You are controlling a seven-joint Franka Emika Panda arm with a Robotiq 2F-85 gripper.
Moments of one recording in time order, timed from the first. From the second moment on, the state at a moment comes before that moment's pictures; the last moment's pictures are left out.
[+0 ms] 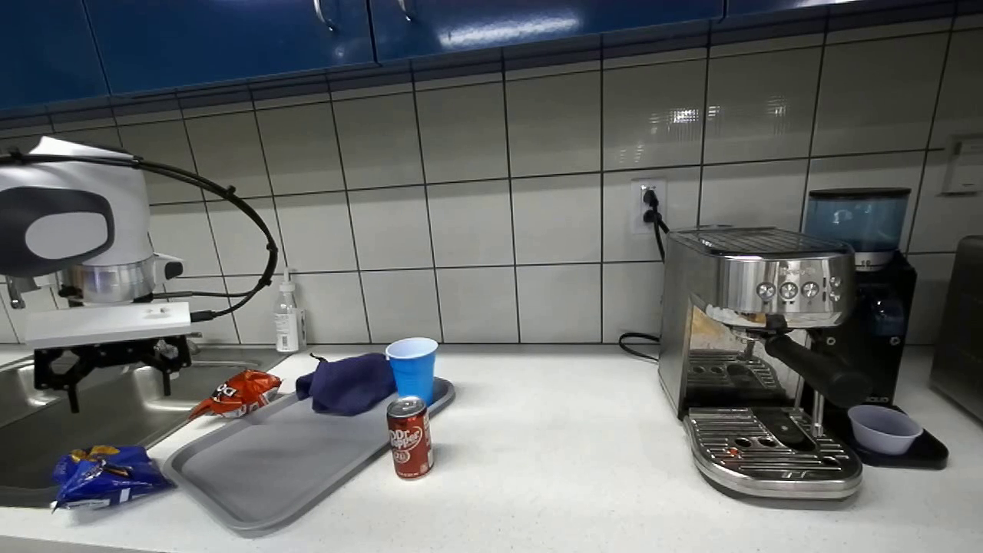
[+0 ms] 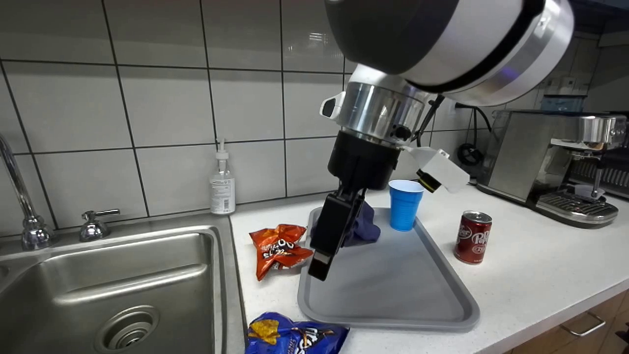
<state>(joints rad) 0.41 -0.01 0.24 -2.64 0.59 2.77 -0.85</state>
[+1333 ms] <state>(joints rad) 0.33 0.24 0.33 -2.51 0.29 2.79 -0.70</state>
